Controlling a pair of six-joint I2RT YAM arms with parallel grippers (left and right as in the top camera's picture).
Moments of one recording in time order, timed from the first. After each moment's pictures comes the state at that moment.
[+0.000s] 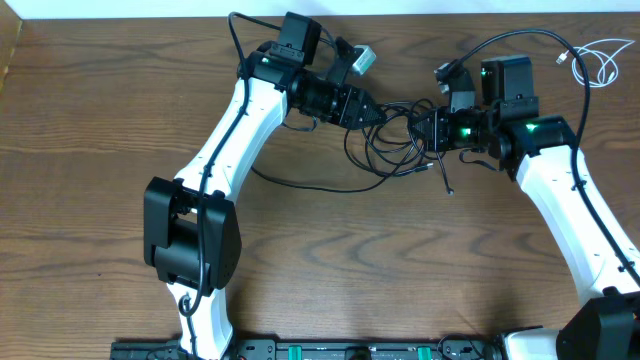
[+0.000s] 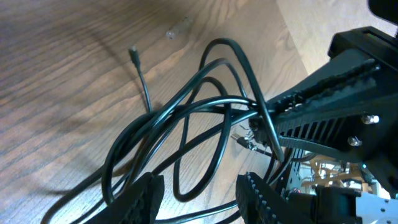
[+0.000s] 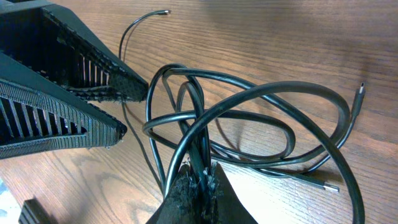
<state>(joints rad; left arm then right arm) -0.35 2.01 1.76 -0.84 0.91 0.04 0.18 1.55 1.24 -0.61 -0.54 0.17</state>
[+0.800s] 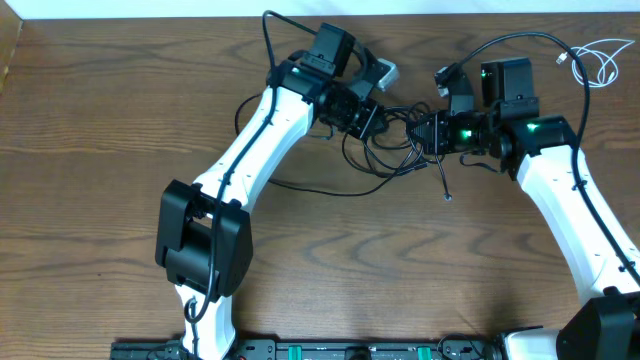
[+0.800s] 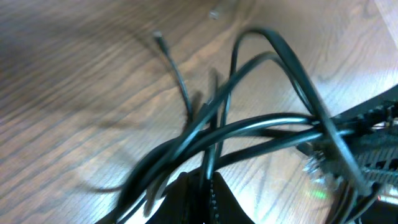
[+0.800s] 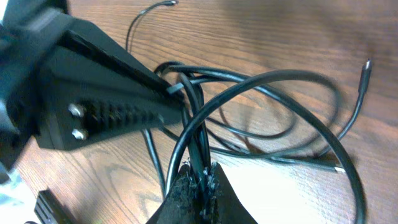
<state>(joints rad) -0.45 2.01 1.76 -0.84 0.62 0.09 0.17 1.55 1.24 -0.65 -0.57 0.18</state>
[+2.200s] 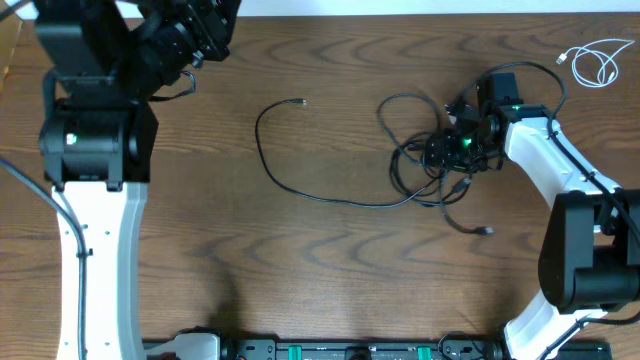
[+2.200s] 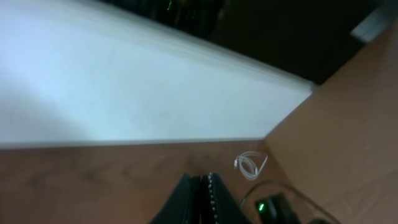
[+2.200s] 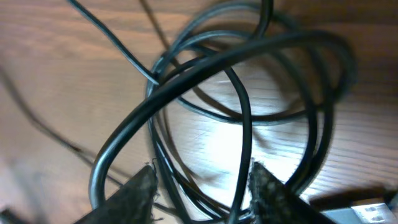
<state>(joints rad) -0.03 1.43 1.76 -0.54 0.59 -0.44 0.07 1.85 1.25 -0.75 -0.48 0.16</state>
